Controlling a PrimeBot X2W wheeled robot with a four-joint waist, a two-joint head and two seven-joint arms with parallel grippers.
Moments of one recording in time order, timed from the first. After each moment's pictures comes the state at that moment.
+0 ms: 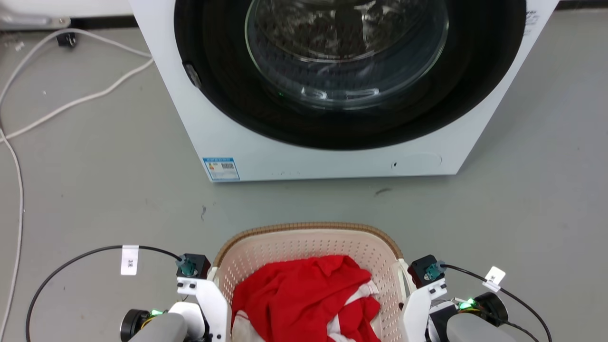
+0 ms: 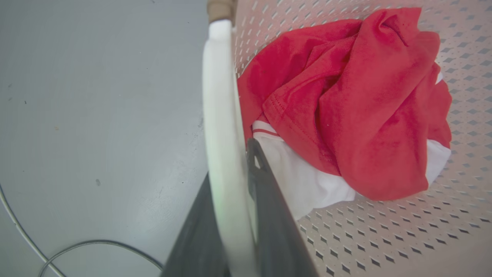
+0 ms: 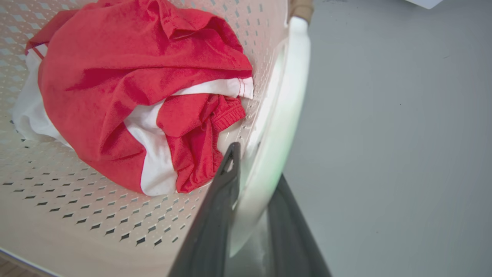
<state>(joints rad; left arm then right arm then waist) -0.58 0.19 -0.83 1.20 -0.83 -0.12 0.11 -0.59 -0.06 0.96 1.27 0.70 0.12 0.00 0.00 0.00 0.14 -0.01</state>
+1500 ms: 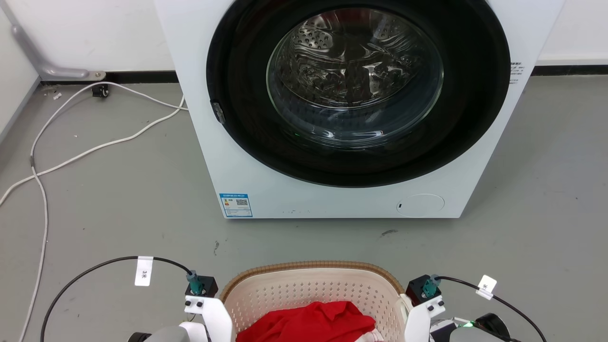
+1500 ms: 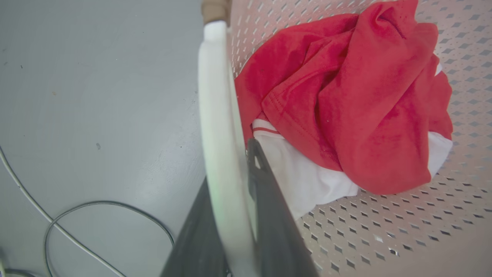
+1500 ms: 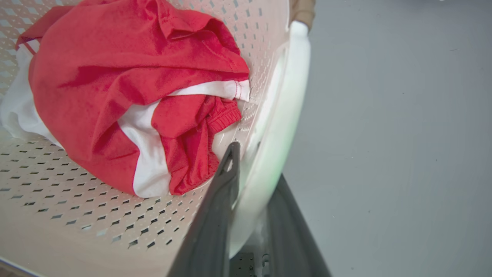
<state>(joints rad) -0.55 0.21 -1.02 1.19 -1.03 -0.12 0.31 -0.56 -0.10 1.17 1.22 0.92 0.13 0.17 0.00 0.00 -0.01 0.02</state>
